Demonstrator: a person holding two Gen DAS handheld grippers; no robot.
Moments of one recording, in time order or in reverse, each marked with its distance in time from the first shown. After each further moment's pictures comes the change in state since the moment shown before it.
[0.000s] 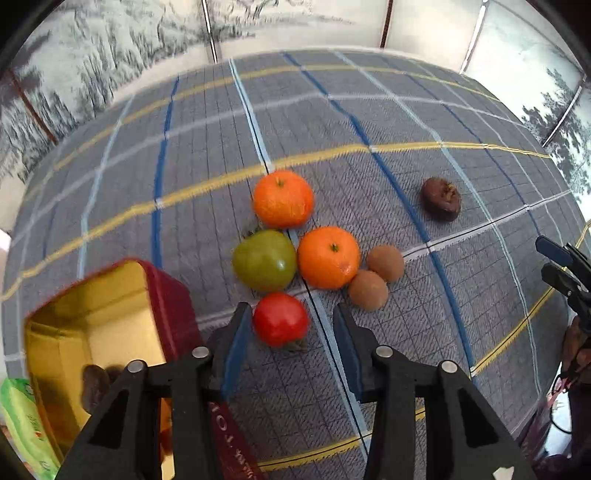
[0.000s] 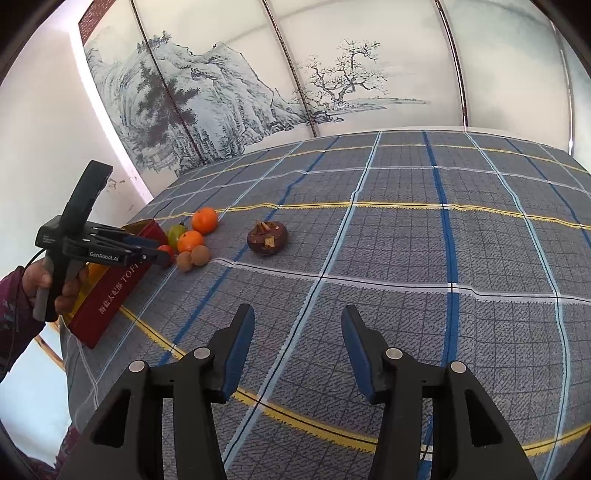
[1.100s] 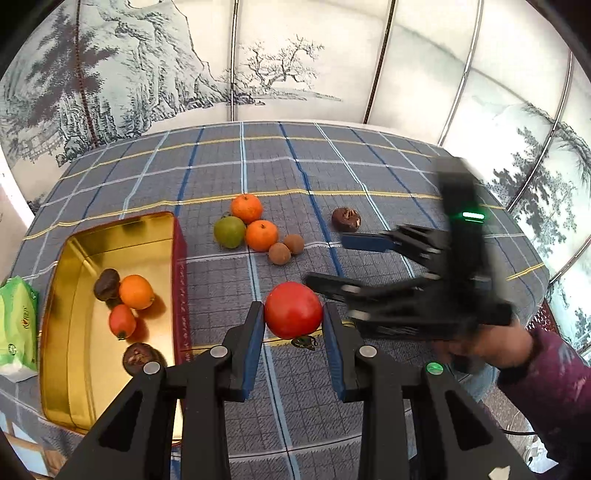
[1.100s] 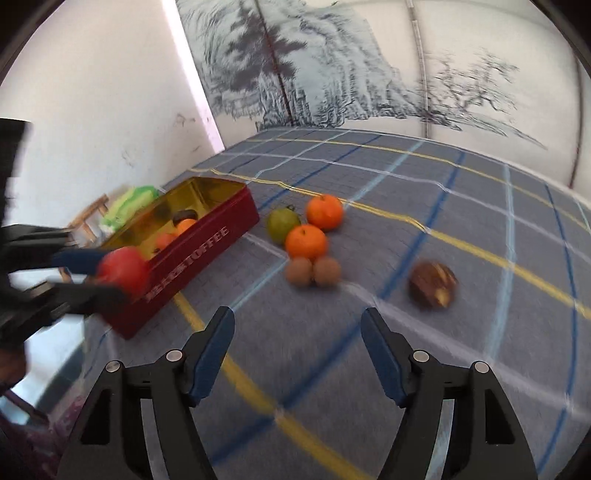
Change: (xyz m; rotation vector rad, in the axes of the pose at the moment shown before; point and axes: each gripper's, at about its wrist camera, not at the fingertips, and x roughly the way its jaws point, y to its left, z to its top) left arm -0.127 -0.059 -0.101 -0.126 -0.318 -0.028; right arm 0.096 0.132 0.041 -0.329 0.140 0.153
